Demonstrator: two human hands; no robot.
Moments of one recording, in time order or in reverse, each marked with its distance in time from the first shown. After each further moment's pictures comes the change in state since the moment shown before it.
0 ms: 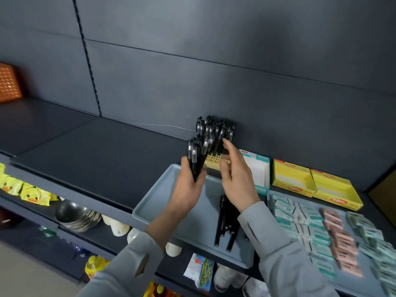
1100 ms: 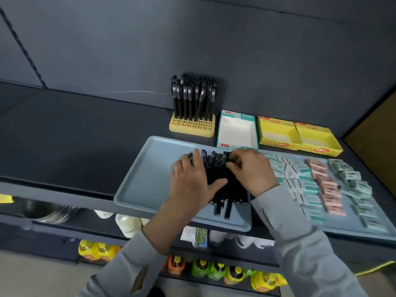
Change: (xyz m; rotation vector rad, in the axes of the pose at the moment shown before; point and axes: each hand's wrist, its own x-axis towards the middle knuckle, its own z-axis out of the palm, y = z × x) left_hand -0.036 -0.011 0.030 0.831 -0.348 0.037; right_hand -0.040 0.038 -0.025 -0.603 -0.264 0.387
